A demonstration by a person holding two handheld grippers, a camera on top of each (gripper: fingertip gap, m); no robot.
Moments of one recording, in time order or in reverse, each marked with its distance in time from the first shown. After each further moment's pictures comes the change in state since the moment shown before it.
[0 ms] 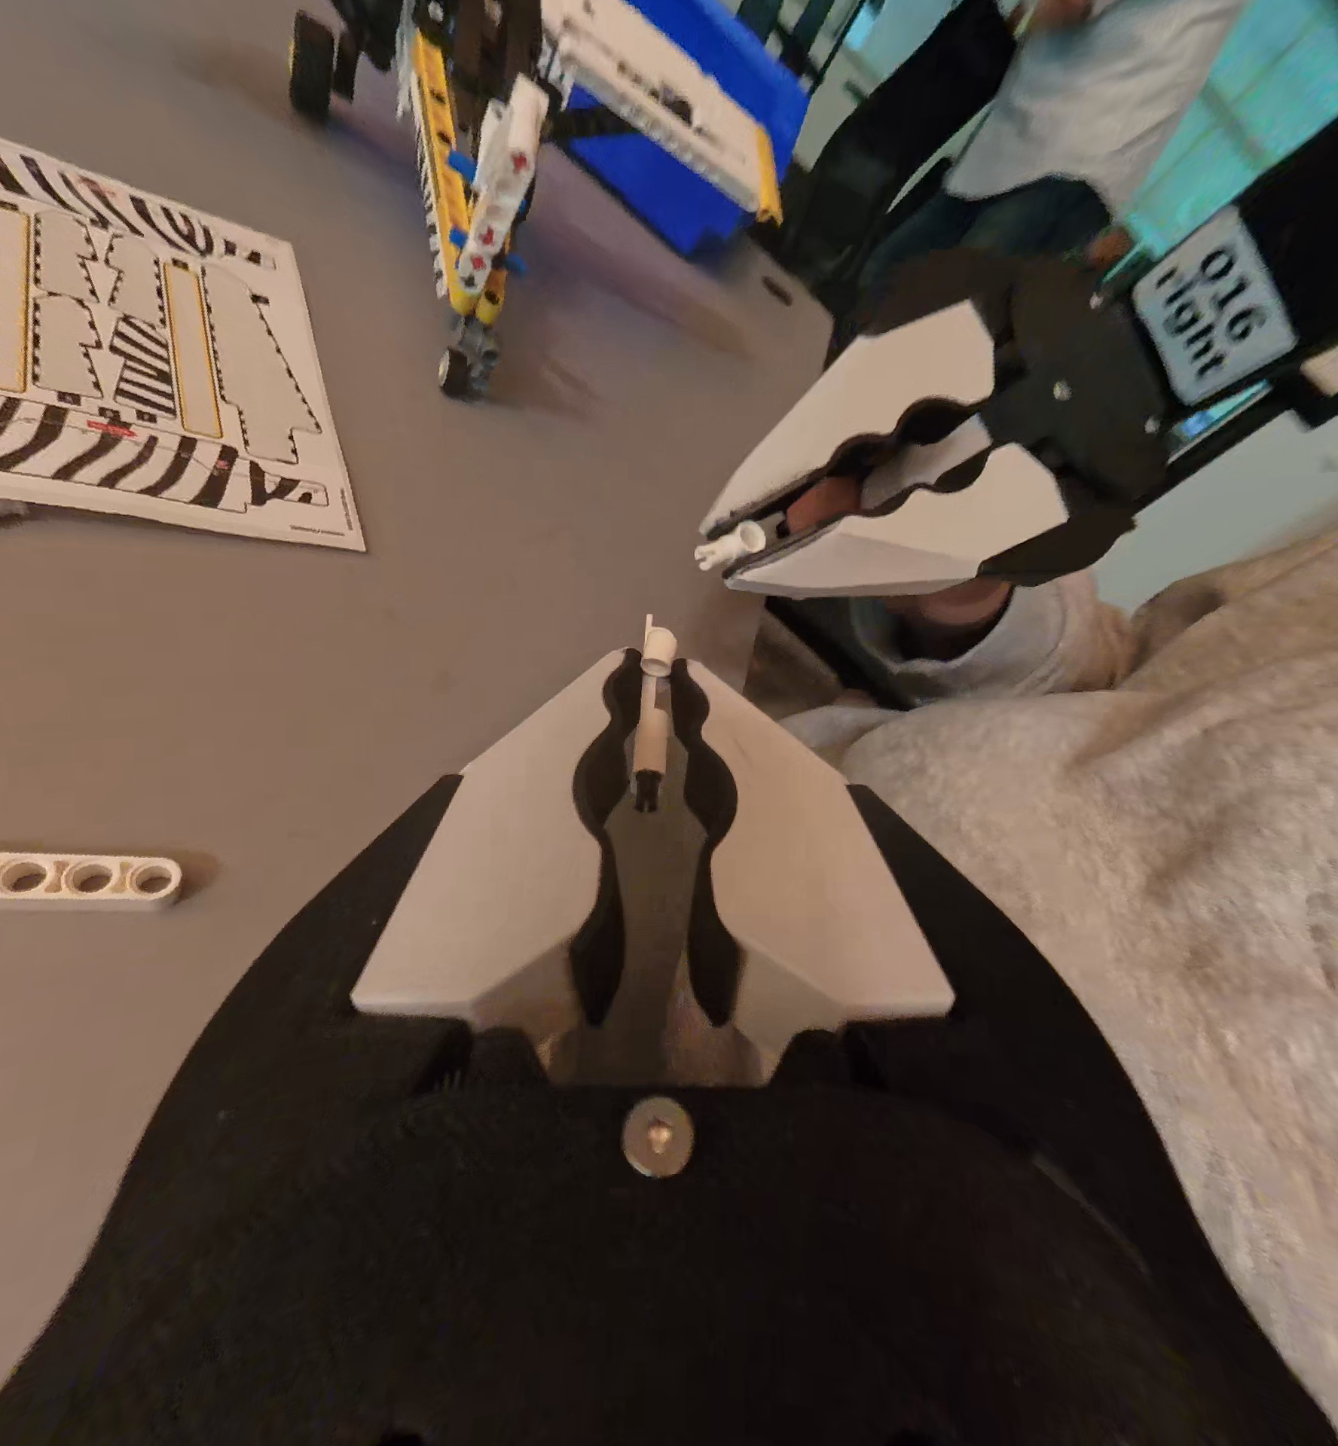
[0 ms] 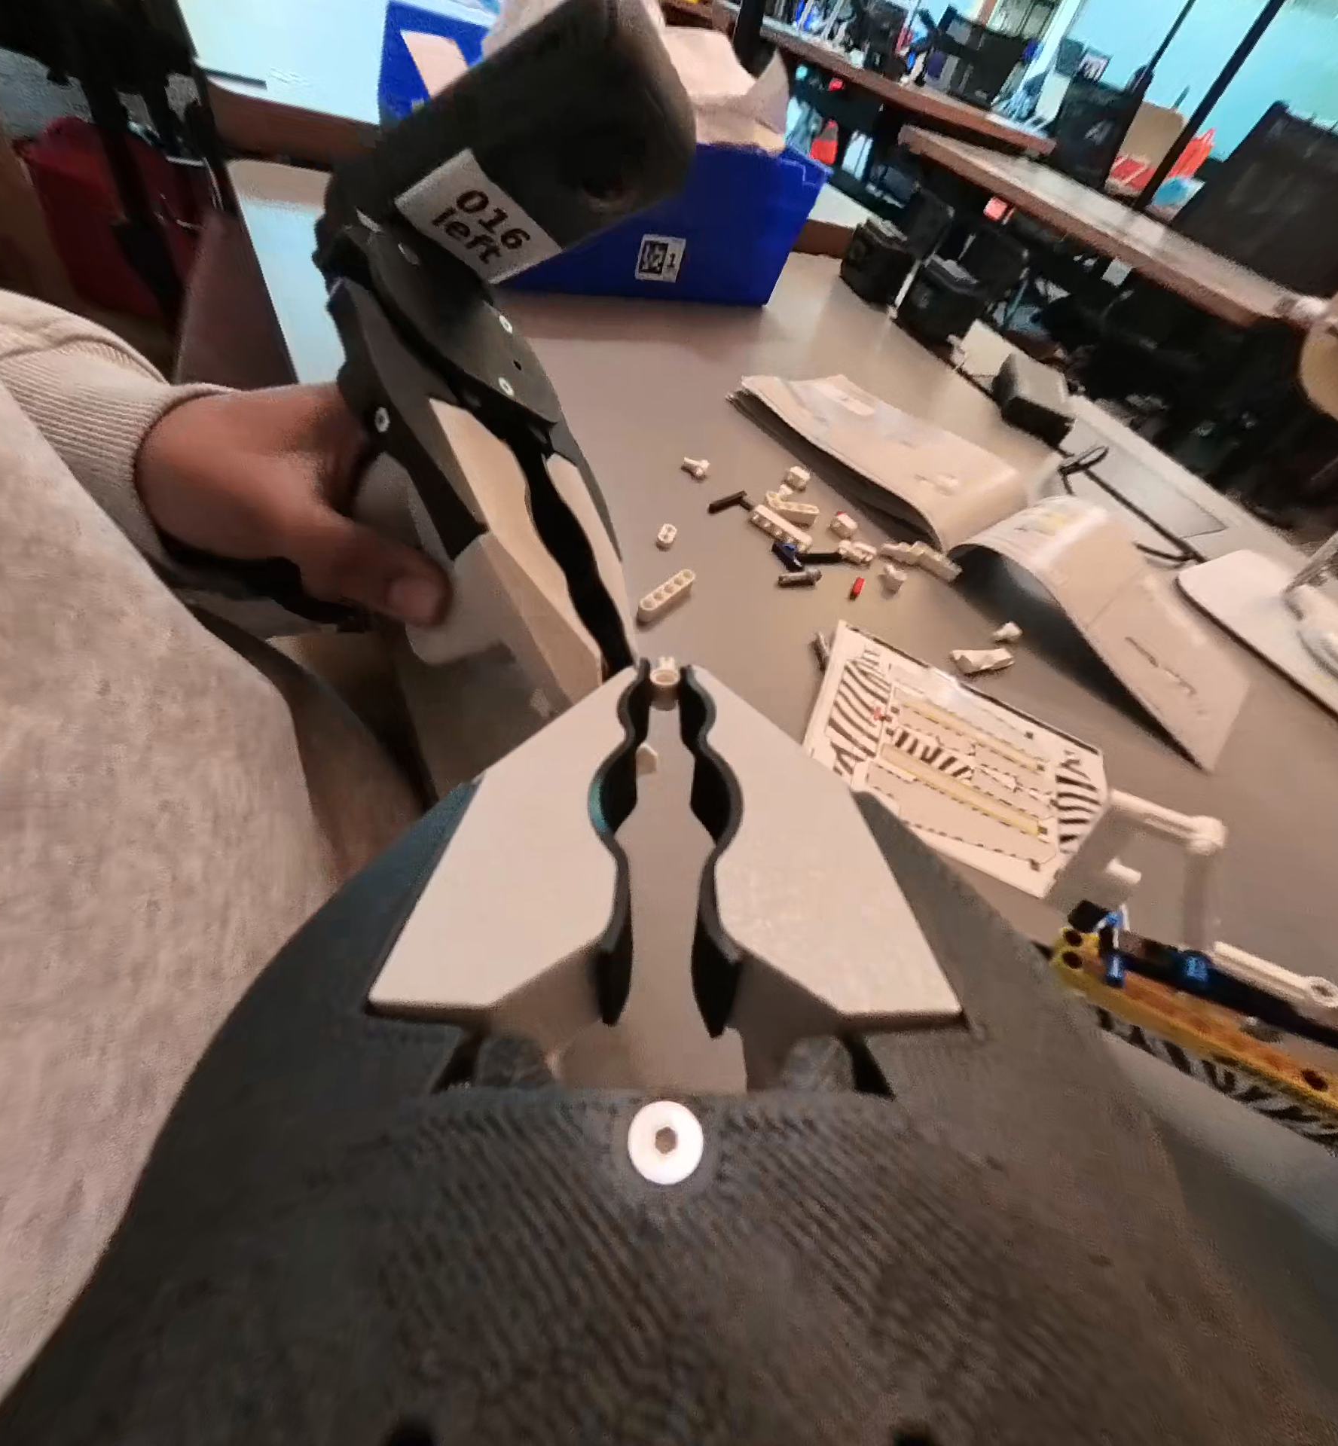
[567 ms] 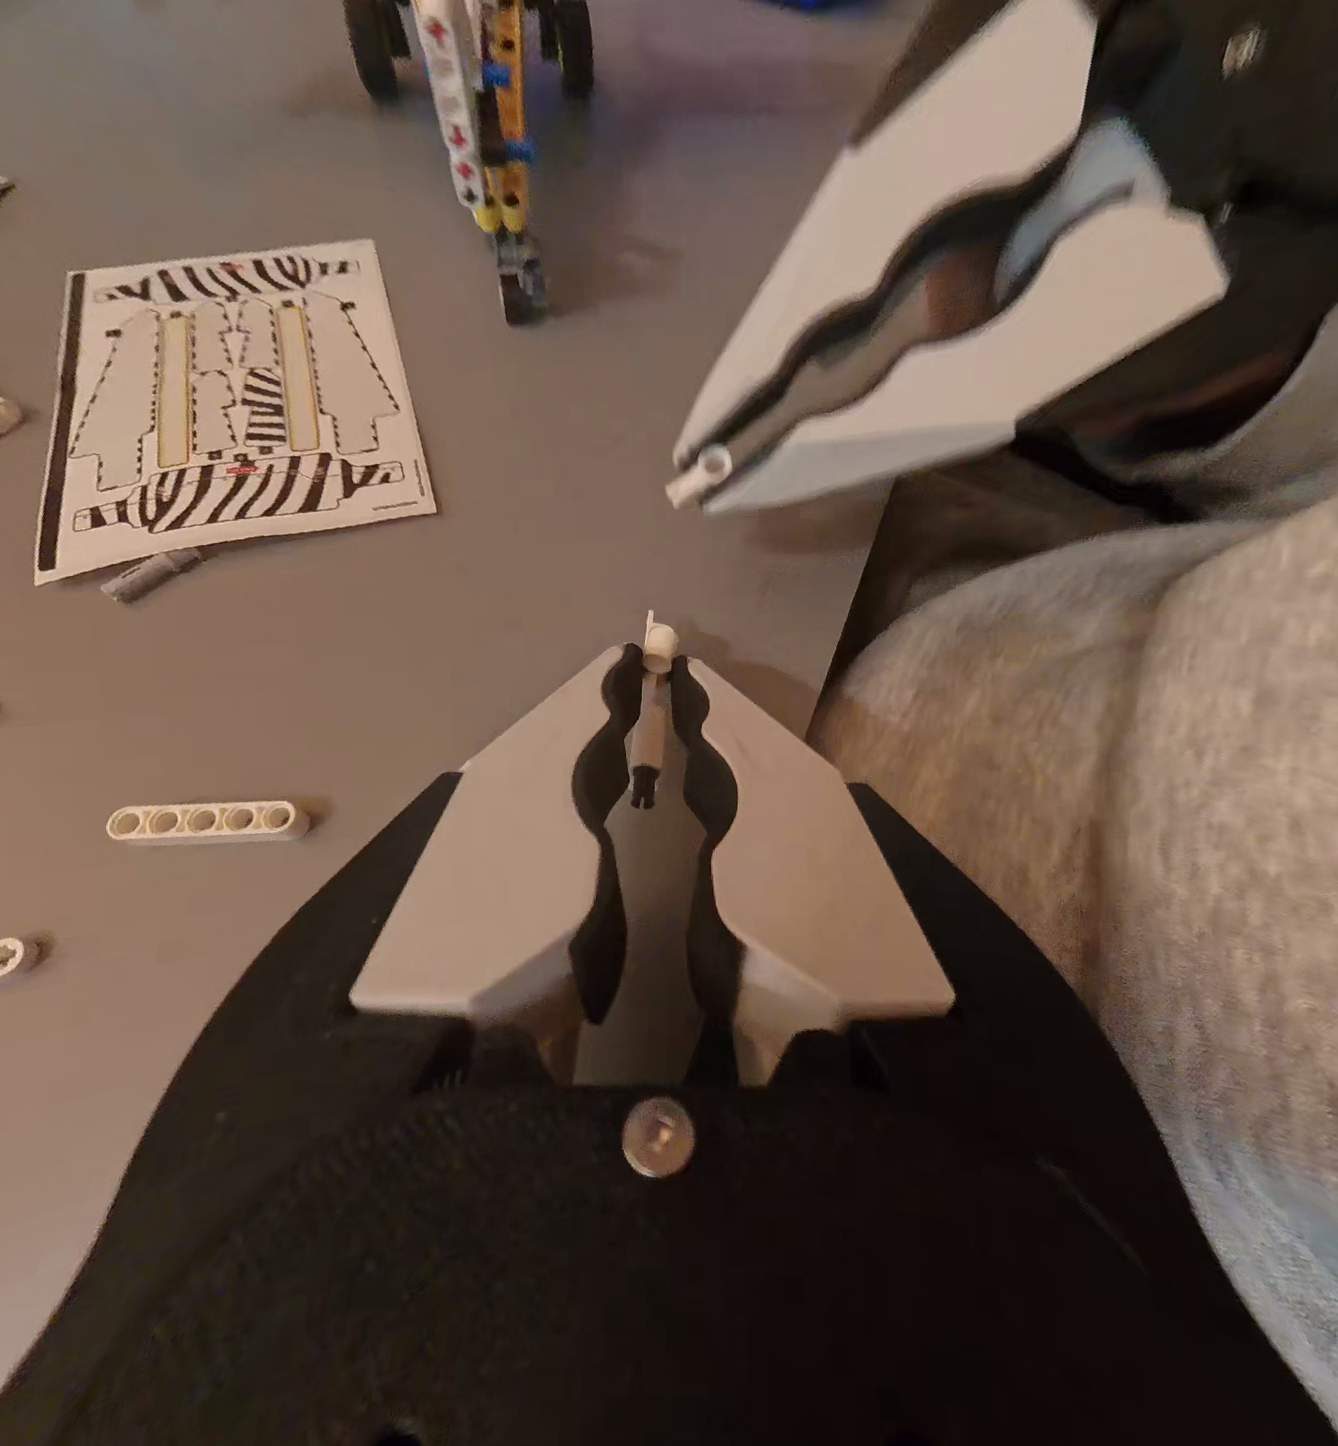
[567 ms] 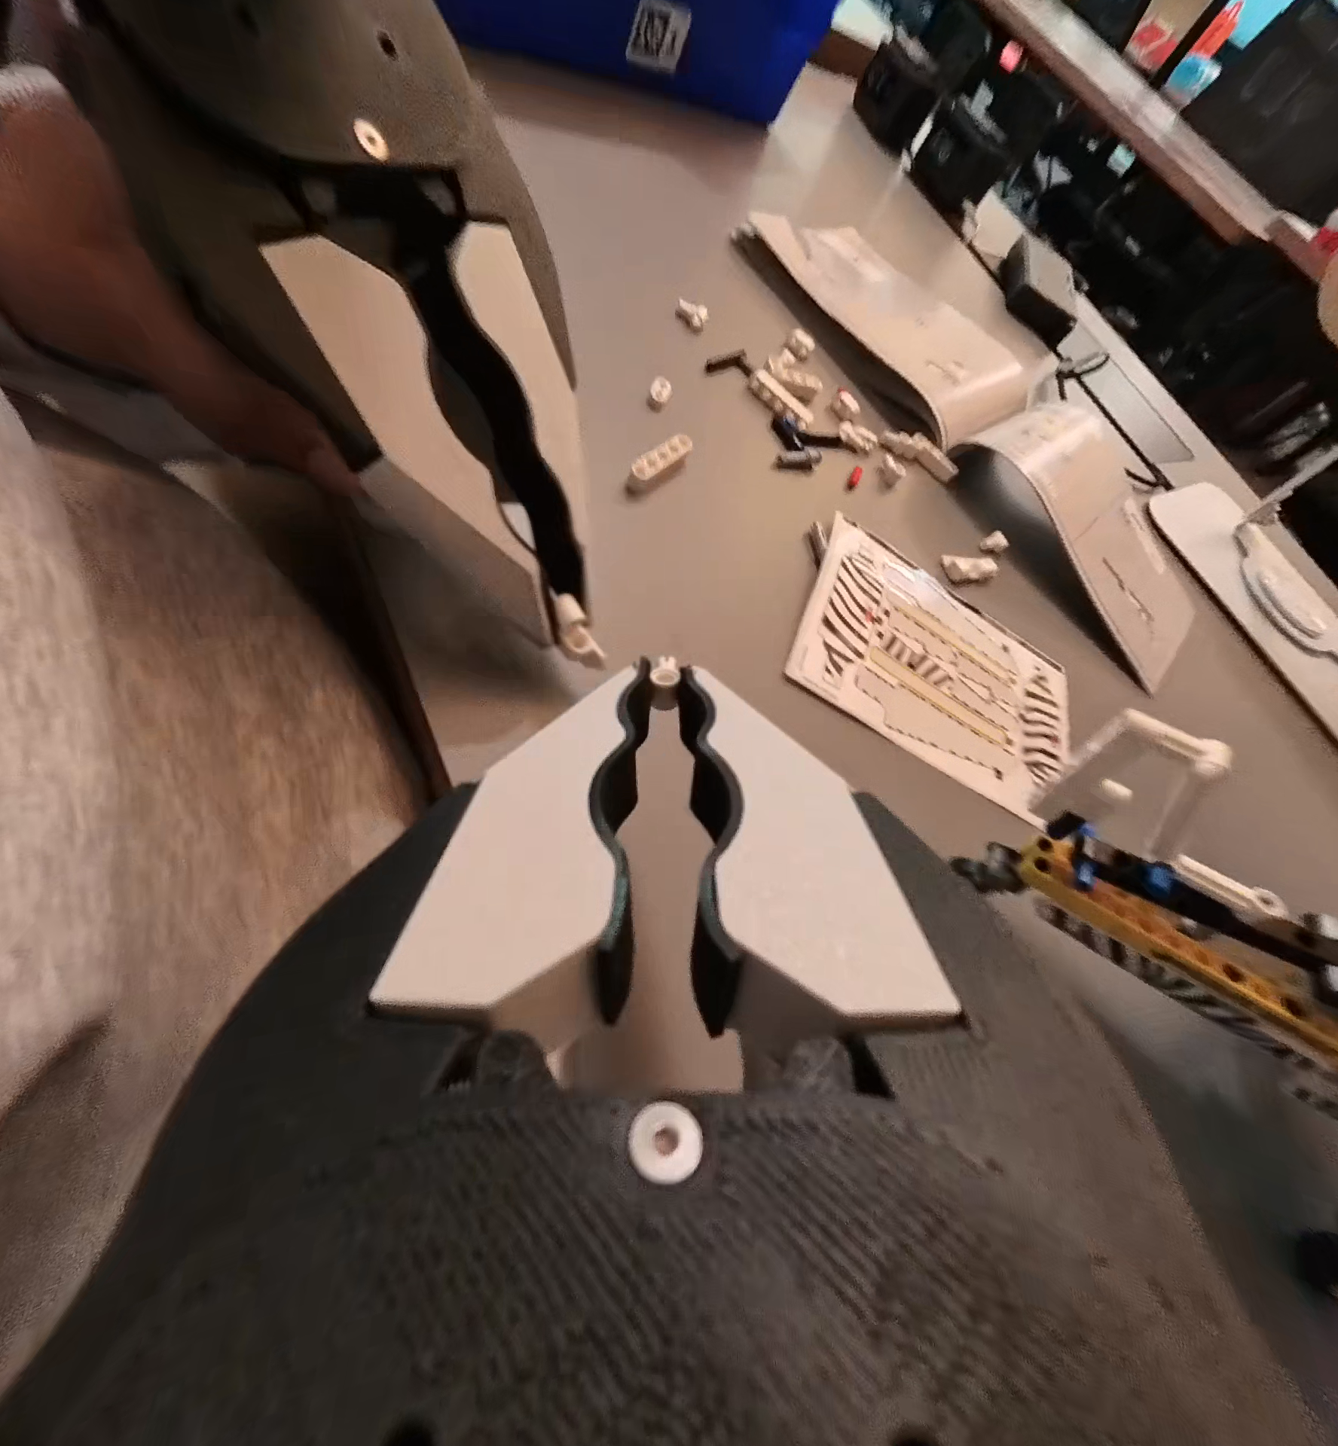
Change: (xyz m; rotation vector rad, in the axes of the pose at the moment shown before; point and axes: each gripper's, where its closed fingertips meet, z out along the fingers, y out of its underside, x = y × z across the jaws) left arm -0.015 0.026 -0.004 -0.163 -0.315 0.386; right arm -0.003 0.034 -0.003 -0.176 0.058 -0.122
